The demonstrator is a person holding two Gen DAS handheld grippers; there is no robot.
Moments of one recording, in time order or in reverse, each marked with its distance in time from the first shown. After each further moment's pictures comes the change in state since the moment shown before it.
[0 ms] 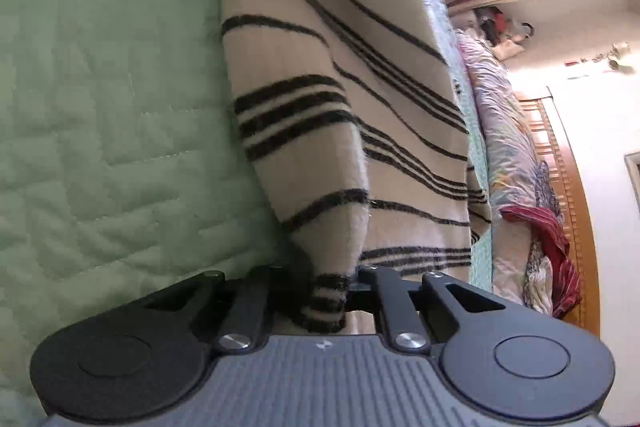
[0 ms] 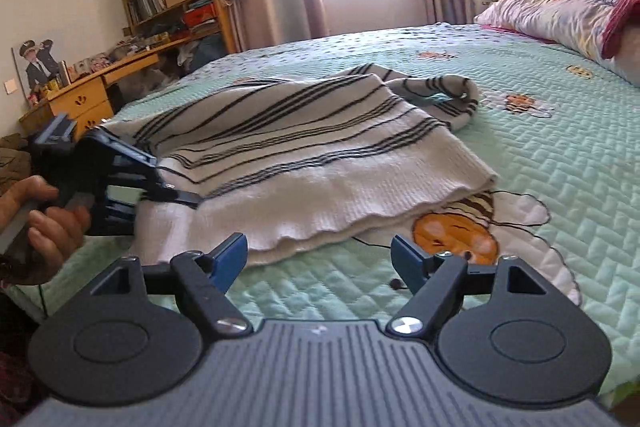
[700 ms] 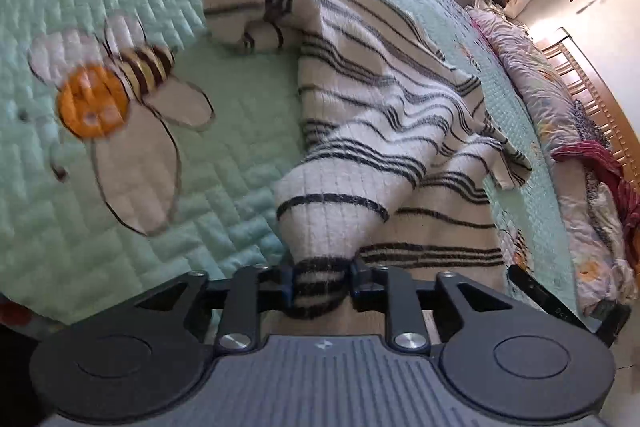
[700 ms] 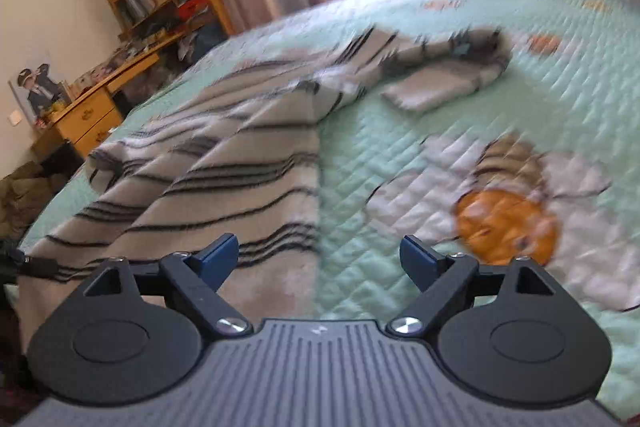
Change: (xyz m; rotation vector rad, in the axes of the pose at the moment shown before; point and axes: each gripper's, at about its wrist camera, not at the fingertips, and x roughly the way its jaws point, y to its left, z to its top) left arm -0.182 0.025 -0.020 0.229 -0.063 0.228; right arm 0.059 -0.015 0.015 0.134 0.131 0.088
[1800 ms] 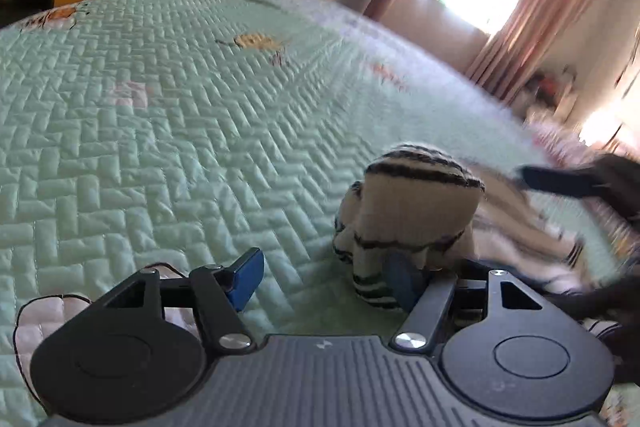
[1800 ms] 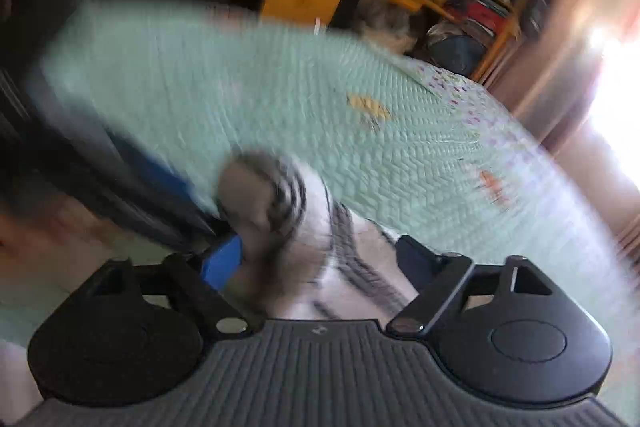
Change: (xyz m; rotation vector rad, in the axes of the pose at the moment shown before) left arm 0.063 0.089 0.128 -0.020 -0.390 0.142; right arm 0.223 0.366 0.090 -1.225 0.041 0.118
